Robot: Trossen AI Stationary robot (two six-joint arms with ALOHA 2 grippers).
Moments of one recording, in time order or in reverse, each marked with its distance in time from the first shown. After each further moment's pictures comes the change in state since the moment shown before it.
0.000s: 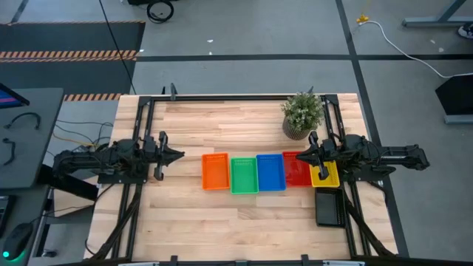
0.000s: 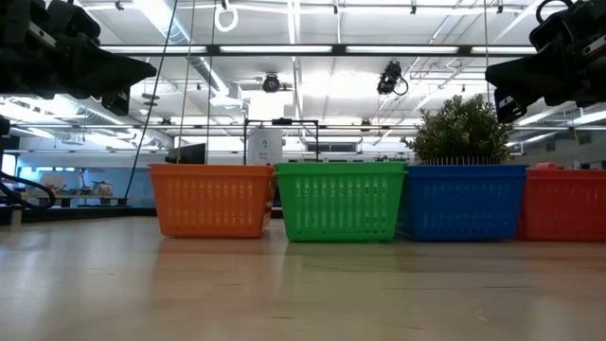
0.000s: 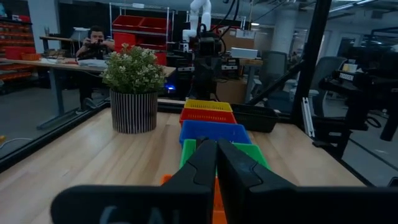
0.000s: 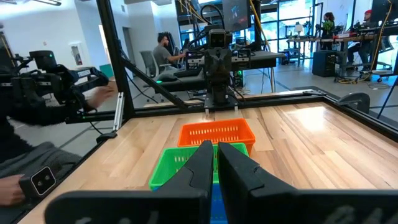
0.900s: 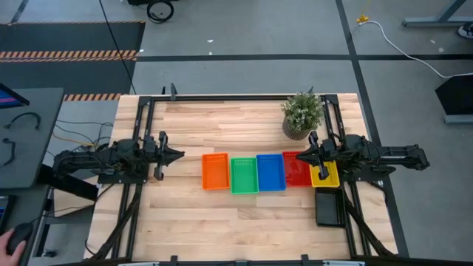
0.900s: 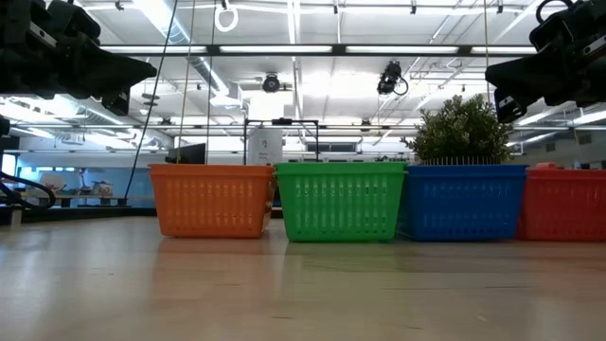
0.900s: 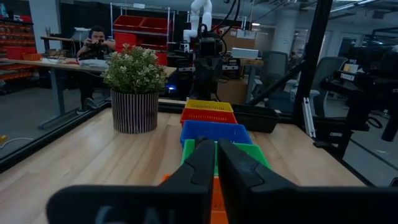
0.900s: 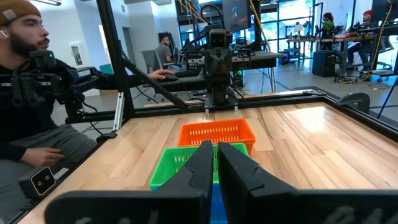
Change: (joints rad) left arm 0.000 0.000 0.000 0.000 -0.001 0.000; right arm 0.000 0.000 0.000 0.000 0.000 0.000
